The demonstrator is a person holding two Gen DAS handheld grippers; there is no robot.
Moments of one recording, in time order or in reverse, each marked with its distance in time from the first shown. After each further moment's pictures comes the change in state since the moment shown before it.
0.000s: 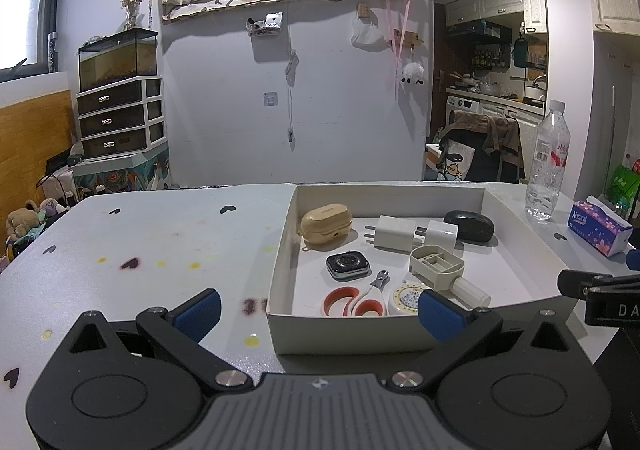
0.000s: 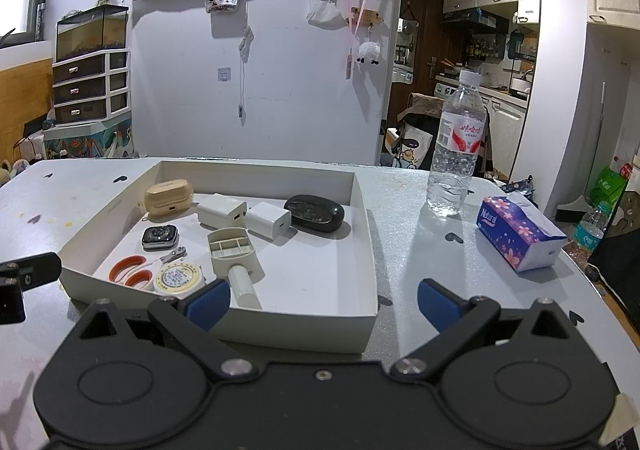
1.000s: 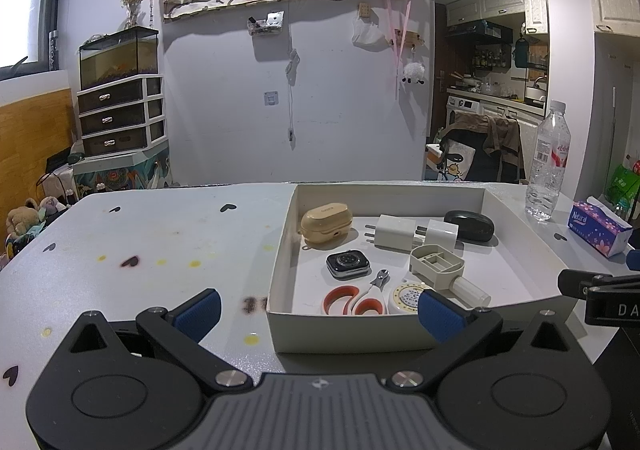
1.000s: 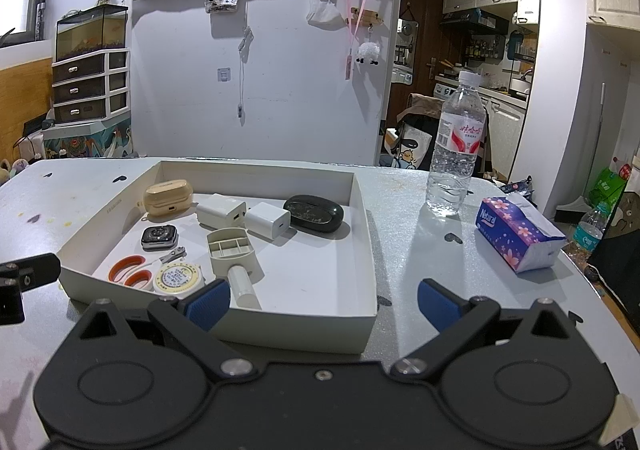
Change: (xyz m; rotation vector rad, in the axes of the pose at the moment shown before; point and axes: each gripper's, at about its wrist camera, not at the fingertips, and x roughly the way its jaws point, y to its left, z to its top) left arm 0.001 0.000 -0.002 -0.002 0.003 0.000; right arm 0.000 0.001 0.000 -0.002 0.000 -0.001
